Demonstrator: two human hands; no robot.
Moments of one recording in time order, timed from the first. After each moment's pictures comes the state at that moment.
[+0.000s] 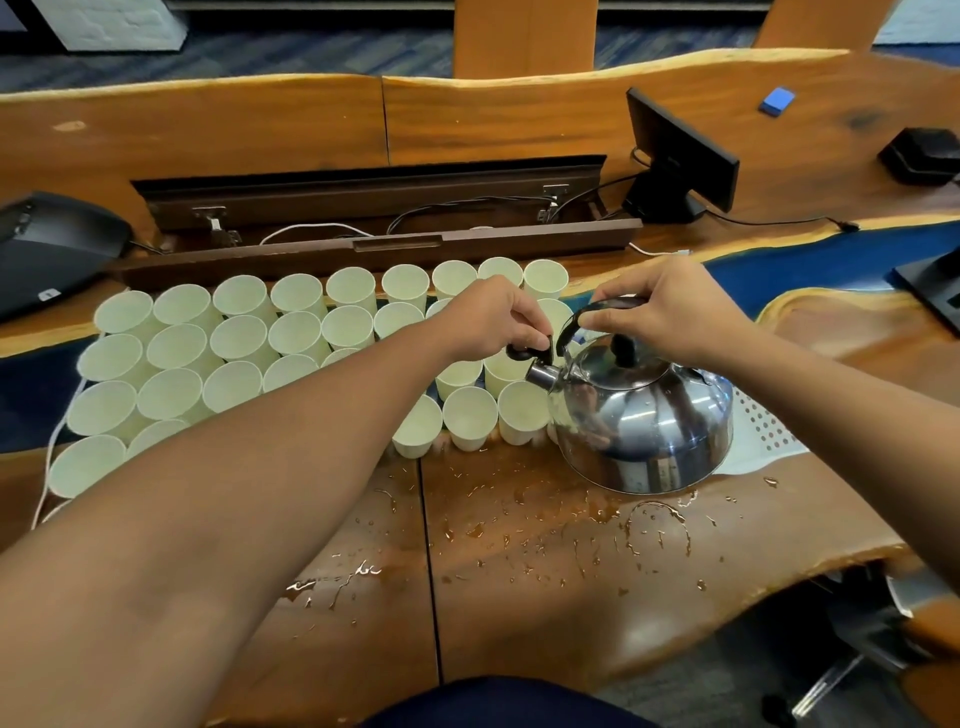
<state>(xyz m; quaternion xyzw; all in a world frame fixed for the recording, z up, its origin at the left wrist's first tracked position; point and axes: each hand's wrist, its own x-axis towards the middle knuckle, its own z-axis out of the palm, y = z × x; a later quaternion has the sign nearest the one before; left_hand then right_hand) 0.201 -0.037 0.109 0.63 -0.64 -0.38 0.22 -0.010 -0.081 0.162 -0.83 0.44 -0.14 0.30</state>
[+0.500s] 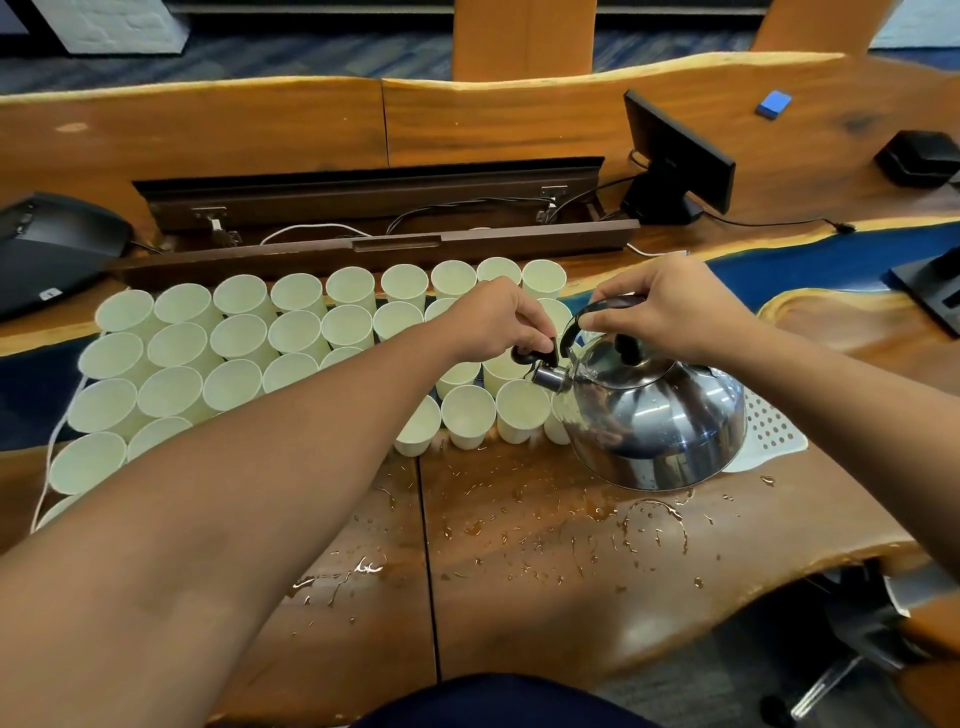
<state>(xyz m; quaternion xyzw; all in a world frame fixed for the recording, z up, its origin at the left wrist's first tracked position) 0.195 -0.035 0.109 0.62 -0.64 -0.38 0.22 -0.010 -0.076 0.174 -0.85 0.44 -0.11 0.27</state>
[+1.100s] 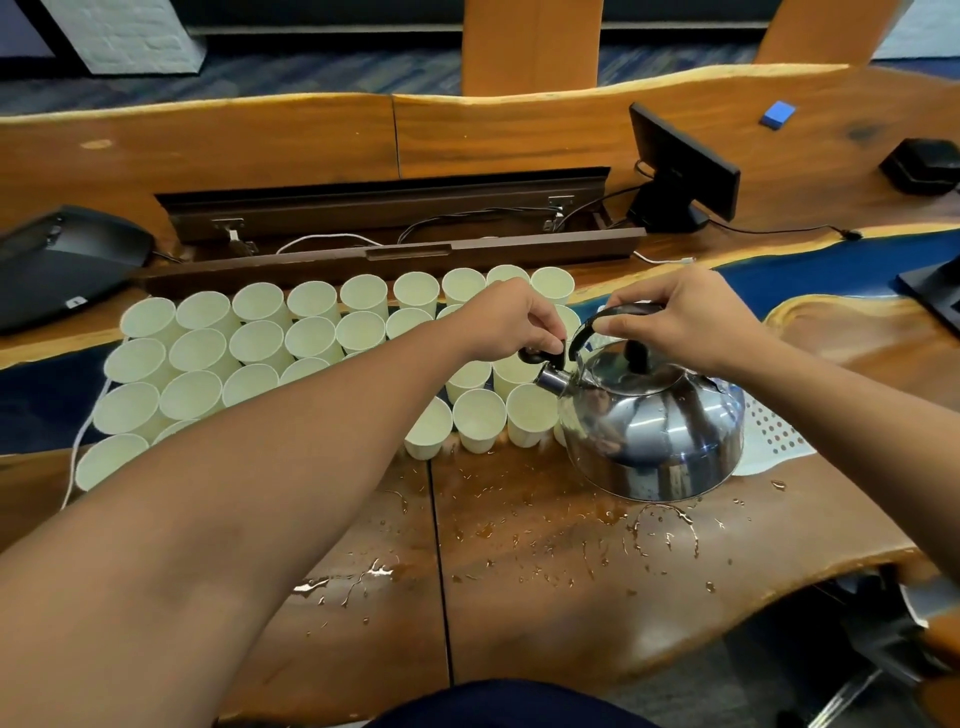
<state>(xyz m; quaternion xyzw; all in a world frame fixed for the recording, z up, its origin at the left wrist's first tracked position) 0.196 -0.032 0.119 0.62 -0.67 -0.37 0.20 -0.019 -0.067 0.169 -0.83 0.45 -0.16 0.29</state>
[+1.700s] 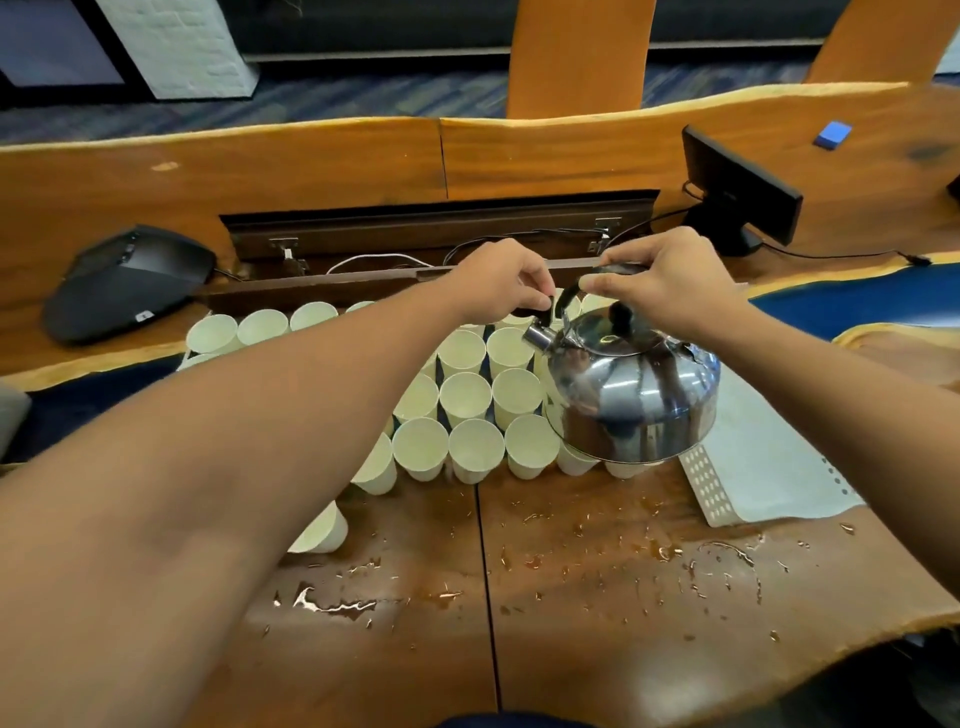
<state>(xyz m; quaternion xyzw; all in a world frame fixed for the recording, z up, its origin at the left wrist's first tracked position) 0.278 -0.050 0.151 0.66 -0.67 -0.28 0.20 0.071 -0.088 0.183 -0.83 0.44 -0.22 0.28</state>
